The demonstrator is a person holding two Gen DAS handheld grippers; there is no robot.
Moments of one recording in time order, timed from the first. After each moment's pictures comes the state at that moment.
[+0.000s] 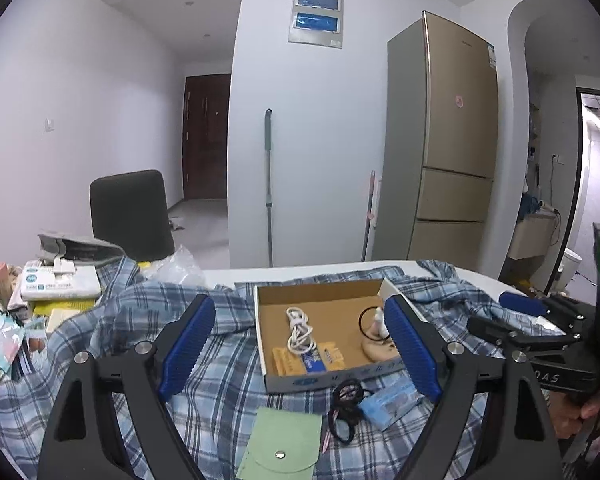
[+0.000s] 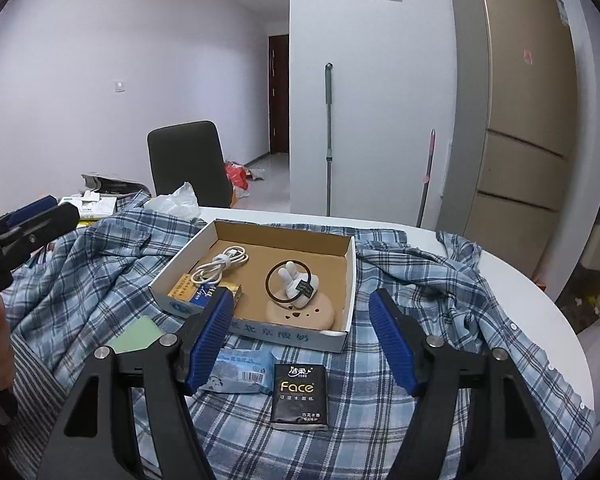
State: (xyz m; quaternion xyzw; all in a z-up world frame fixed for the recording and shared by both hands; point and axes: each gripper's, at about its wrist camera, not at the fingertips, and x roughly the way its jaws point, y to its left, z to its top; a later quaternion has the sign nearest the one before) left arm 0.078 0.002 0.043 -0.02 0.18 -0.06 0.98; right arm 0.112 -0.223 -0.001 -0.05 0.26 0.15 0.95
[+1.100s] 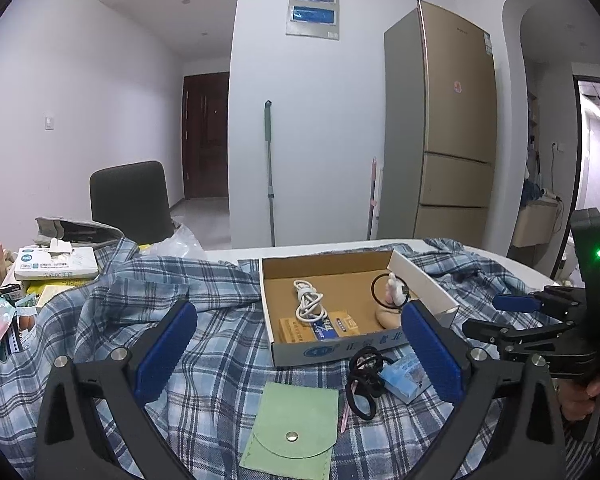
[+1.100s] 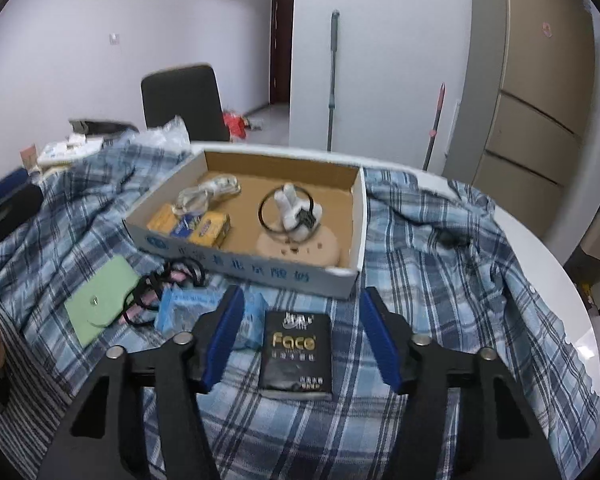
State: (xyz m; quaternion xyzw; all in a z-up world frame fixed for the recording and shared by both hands) left arm 0.076 0.004 -0.007 0.00 0.18 -0.05 0.98; right arm 0.129 -0.213 -0.056 -0.08 0.33 0.14 0.93
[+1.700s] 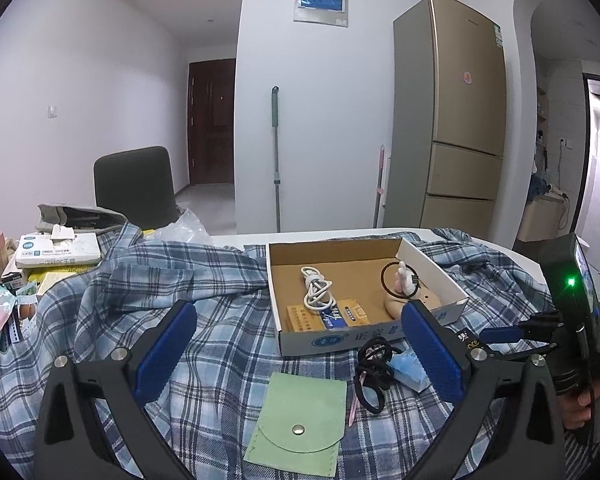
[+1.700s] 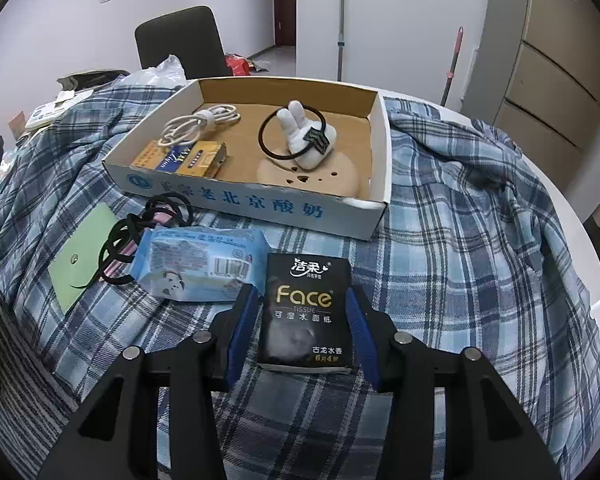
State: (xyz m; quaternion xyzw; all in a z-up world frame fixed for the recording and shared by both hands) left arm 0.084 0.009 -0.013 -0.01 0.21 -0.04 0.98; right arm 0.151 -0.208 -0.095 -0.09 0.45 0.15 0.88
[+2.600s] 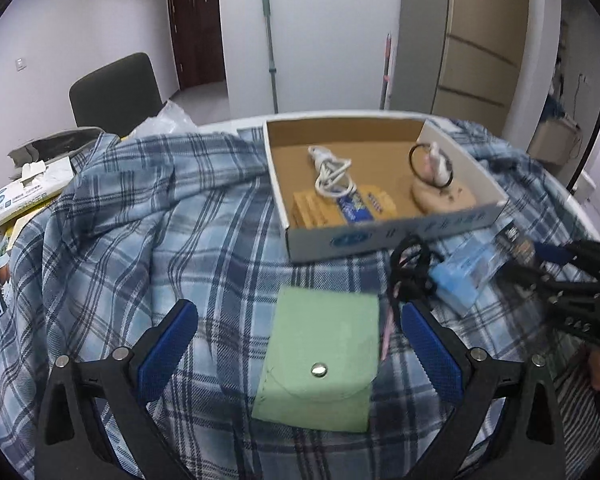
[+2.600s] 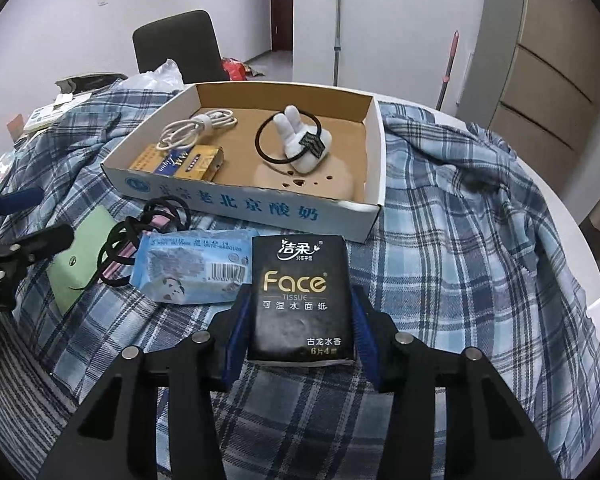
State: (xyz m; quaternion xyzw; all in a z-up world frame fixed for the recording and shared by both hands) left arm 0.133 0.007 -0.064 0.02 0.42 -0.05 0.91; right arm 0.151 -0.209 -0.093 -0.09 0.44 0.14 0.88
